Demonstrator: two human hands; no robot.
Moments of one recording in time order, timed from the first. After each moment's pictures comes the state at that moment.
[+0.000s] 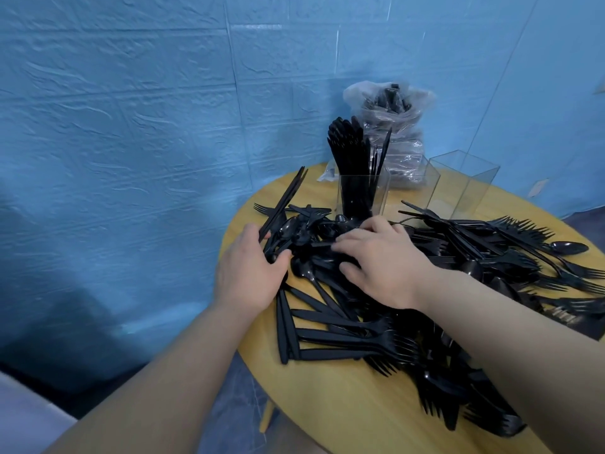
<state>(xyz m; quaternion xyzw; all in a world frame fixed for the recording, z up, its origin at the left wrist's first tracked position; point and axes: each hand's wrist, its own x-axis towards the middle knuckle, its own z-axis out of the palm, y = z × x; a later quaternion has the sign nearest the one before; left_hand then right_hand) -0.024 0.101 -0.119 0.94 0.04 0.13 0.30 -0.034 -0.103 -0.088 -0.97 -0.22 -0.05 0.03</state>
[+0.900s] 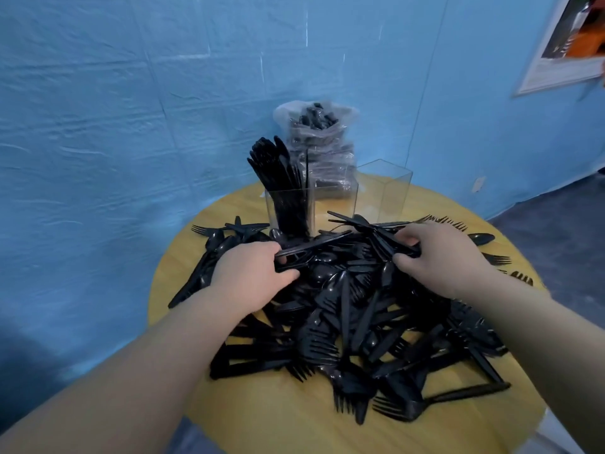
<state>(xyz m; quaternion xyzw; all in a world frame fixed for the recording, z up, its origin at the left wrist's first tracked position) -0.020 0.019 -0.086 0.98 -0.16 0.04 0.10 -0.071 -0.241 -0.067 -0.99 0.04 -0.10 0.12</state>
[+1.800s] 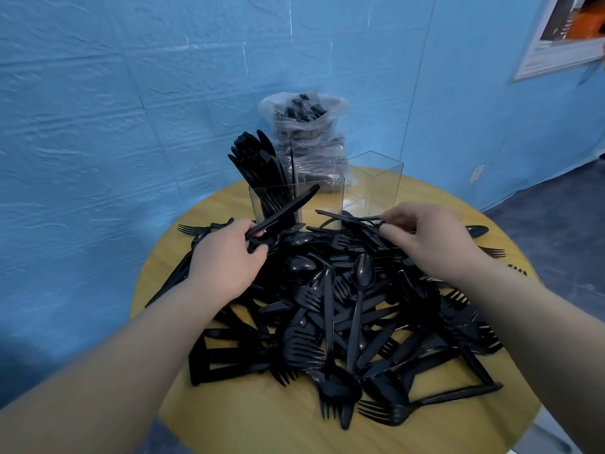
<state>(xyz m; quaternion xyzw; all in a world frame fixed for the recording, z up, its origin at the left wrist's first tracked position) -0.005 0.019 -0.084 0.97 -0.08 0.10 0.21 -0.058 -0.252 -0.068 -0.94 0.02 -0.15 0.31</state>
